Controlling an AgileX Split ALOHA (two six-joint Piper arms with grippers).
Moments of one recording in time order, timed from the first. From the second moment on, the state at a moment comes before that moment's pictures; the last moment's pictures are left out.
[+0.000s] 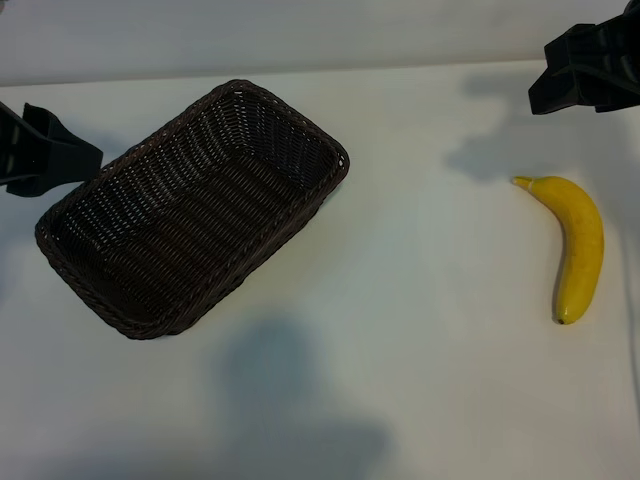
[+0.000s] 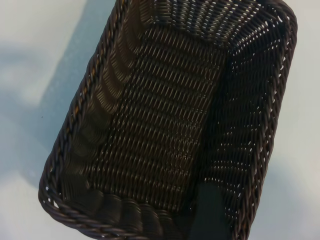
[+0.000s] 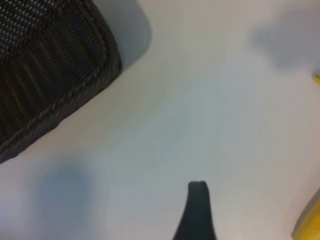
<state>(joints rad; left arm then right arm) -0.10 1.19 -1.09 -0.34 0.92 0.34 0.16 1.45 -1.30 0.40 1.02 -0.15</state>
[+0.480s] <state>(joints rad) -0.10 1.19 -1.09 -0.35 0.90 0.34 0.16 1.45 -1.30 0.40 1.01 -0.15</state>
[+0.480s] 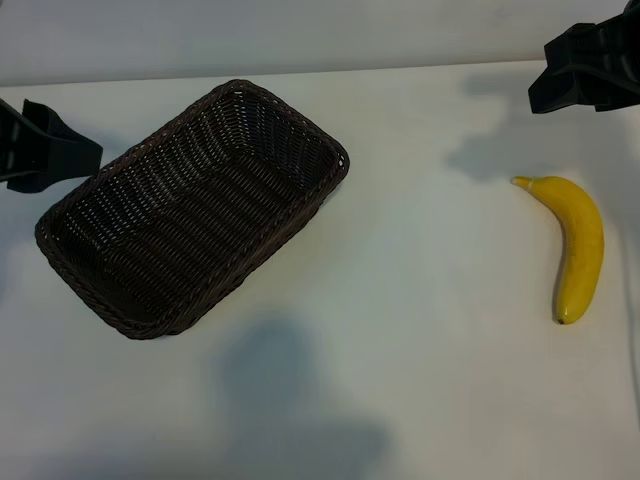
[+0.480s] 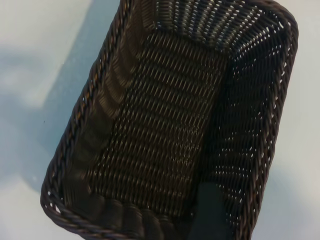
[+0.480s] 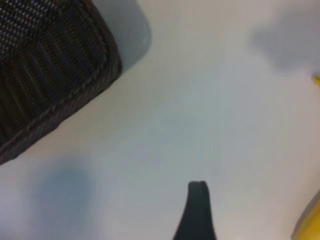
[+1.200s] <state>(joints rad) -0.10 1.17 -0.69 -0.11 0.74 -0.23 0.16 1.45 -1.30 0.40 1.00 -0.15</state>
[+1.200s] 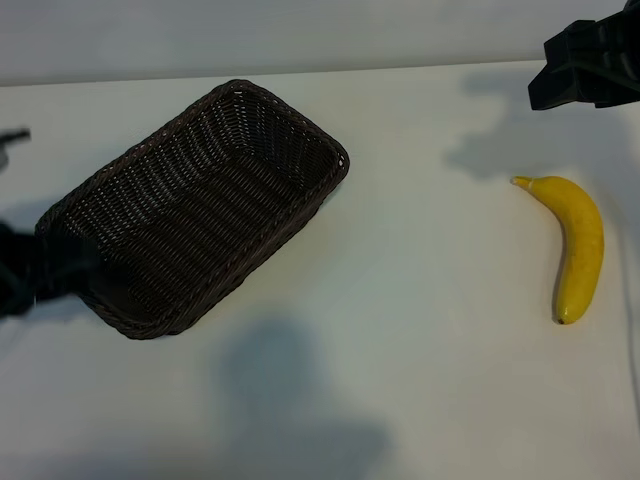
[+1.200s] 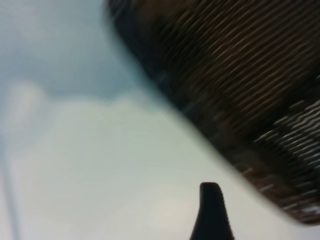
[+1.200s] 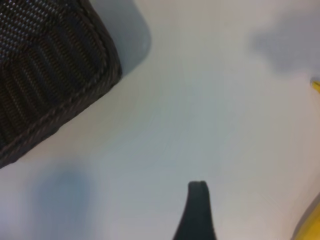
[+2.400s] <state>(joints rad) -0.10 1.22 -0.61 0.20 0.45 -0.86 0.16 1.45 -1.30 0.40 1.00 -0.19</state>
